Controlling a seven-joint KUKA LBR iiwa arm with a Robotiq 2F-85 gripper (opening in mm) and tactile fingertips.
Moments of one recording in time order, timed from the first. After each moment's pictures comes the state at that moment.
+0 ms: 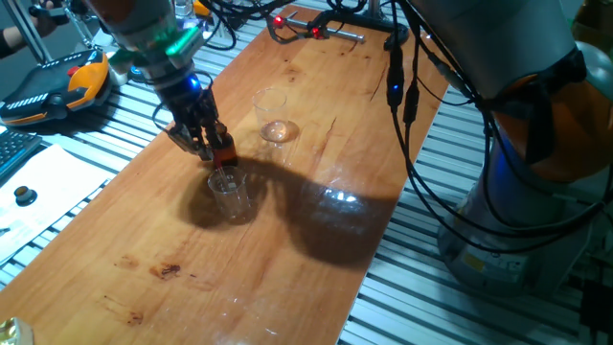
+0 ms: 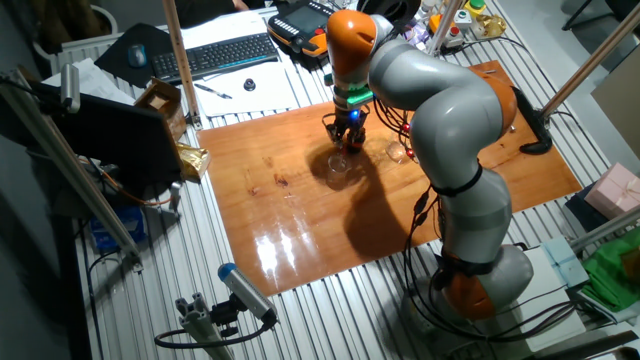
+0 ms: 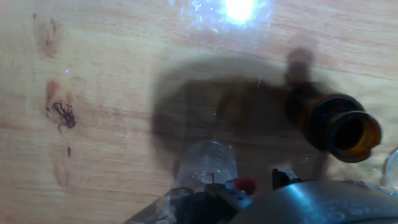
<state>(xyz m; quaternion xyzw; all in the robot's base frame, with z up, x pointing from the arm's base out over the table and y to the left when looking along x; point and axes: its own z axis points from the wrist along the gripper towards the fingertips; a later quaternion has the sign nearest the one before) 0.550 0.114 0.132 0.10 -0.99 -0.01 0.11</state>
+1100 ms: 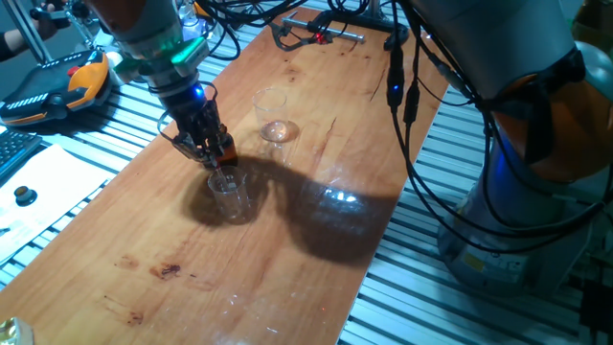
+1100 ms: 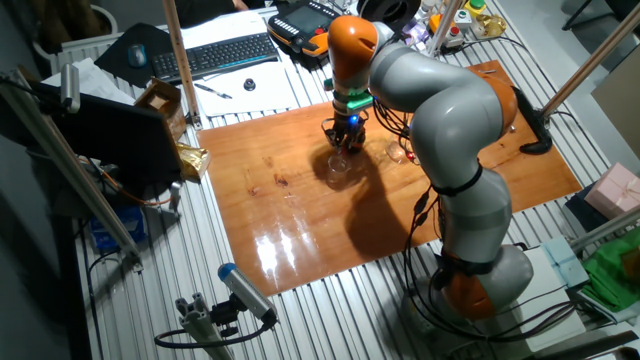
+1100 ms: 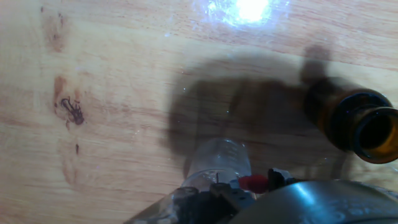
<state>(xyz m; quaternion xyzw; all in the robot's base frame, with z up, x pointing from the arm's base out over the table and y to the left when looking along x) 0.546 0.119 0.128 0.10 -0.99 -0.03 0.12</state>
